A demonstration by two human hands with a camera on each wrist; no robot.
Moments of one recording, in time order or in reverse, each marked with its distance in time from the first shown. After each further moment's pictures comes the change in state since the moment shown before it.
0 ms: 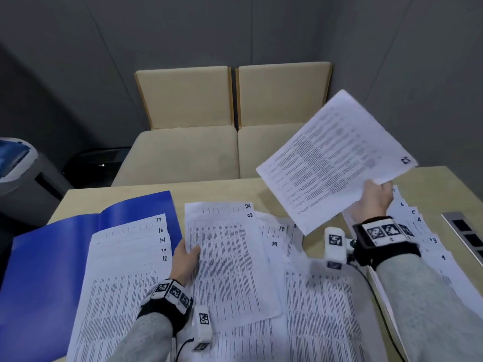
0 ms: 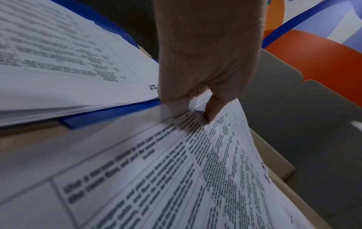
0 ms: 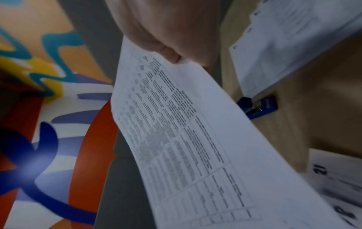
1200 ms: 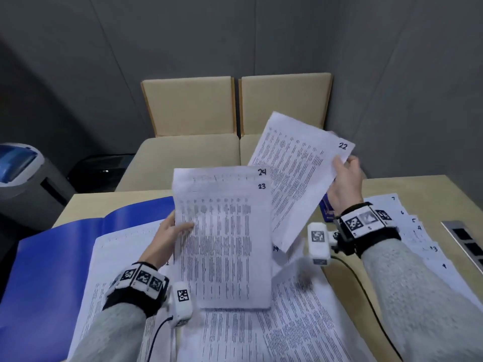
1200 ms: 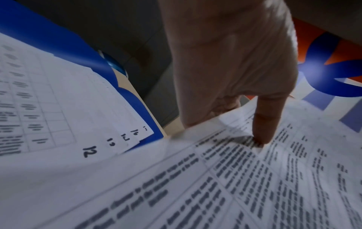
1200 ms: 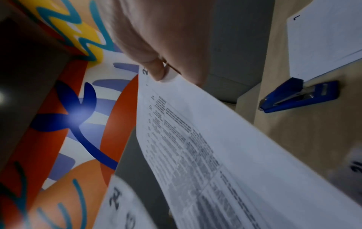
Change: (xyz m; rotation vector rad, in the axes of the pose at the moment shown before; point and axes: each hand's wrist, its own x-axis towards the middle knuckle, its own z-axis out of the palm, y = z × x) left_hand -0.017 0.097 -0.052 -0.262 -0.263 0.164; right_hand -0.029 -0.023 0.054 0.172 -0.428 0.023
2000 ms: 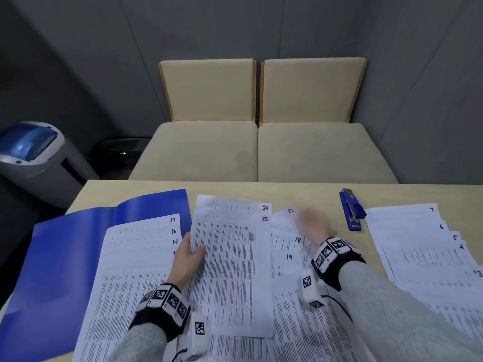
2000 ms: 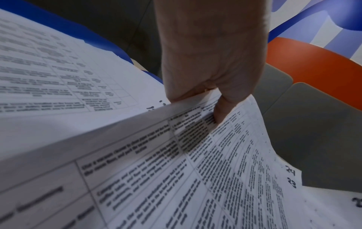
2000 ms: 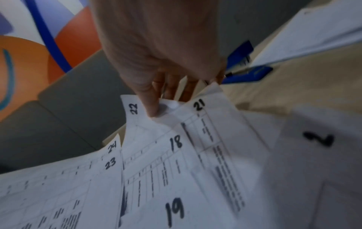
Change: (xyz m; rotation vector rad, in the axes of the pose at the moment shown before) left_hand 0.008 -0.082 0.000 0.421 0.218 -0.062; right_hand -0.003 0.153 -0.017 -1.270 -0.235 0.219
